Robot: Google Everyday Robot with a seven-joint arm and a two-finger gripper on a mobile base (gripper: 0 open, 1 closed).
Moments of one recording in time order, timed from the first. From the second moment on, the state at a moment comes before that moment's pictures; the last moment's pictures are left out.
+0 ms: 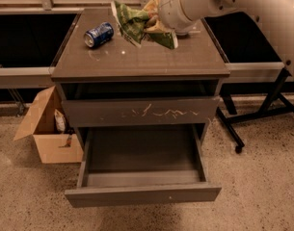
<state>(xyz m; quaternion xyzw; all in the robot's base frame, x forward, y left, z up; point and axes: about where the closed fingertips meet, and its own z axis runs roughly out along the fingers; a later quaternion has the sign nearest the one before) 0.698 -0.008 0.988 -0.73 0.47 -0.03 0.50</state>
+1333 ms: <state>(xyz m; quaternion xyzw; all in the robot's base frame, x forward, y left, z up) 0.766 -0.050 0.978 -0.69 0.51 -0.03 0.51</state>
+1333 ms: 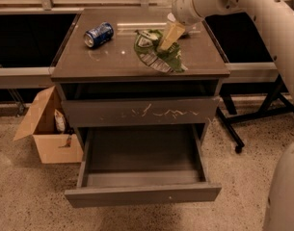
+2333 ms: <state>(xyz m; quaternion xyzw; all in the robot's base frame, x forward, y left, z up) 0.775 -0.100 0.990 -0.66 0.53 -0.05 0.53</state>
